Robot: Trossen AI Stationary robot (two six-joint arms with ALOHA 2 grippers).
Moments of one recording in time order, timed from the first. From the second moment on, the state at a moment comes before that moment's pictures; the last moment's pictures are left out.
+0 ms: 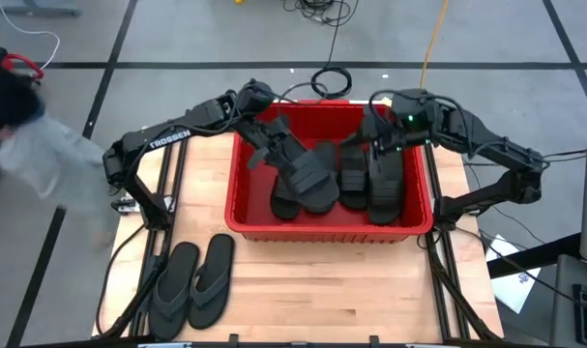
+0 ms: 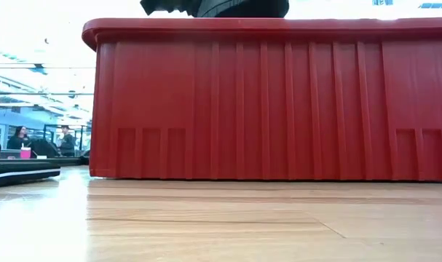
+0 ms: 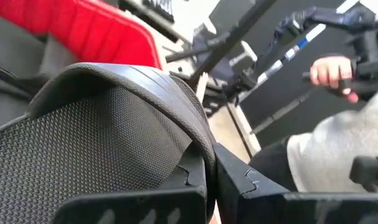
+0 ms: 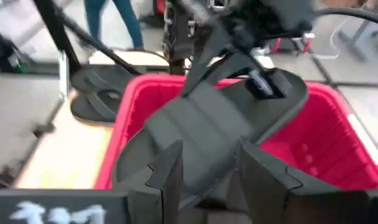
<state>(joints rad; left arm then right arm) 0.45 1.64 1.64 -0.61 1.04 -0.12 -0.25 1.26 1.60 -0.81 -0.25 -0.15</state>
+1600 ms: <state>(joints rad) 0.55 1.65 1.64 -0.25 1.20 -0.51 0.09 1.46 1.60 -0.95 0.72 -0.37</state>
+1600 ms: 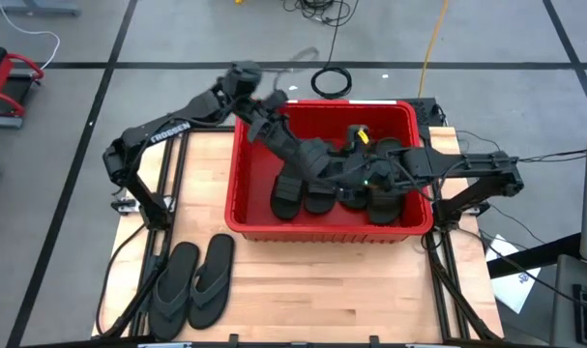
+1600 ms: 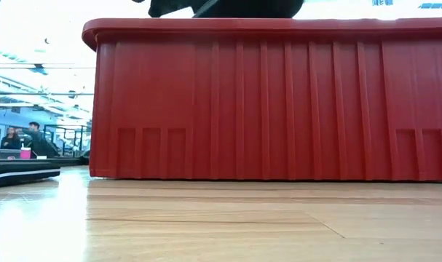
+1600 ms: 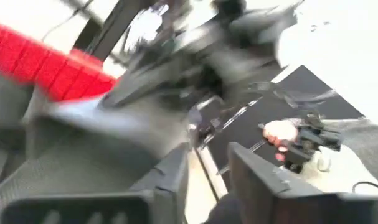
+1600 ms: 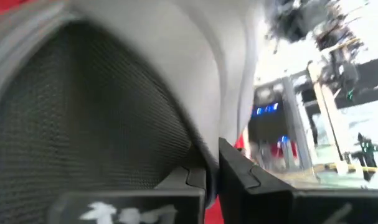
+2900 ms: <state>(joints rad) 0.85 1.30 1.64 -0.33 1.32 -0.53 0.08 1.76 1.43 -1.58 0.67 1.01</state>
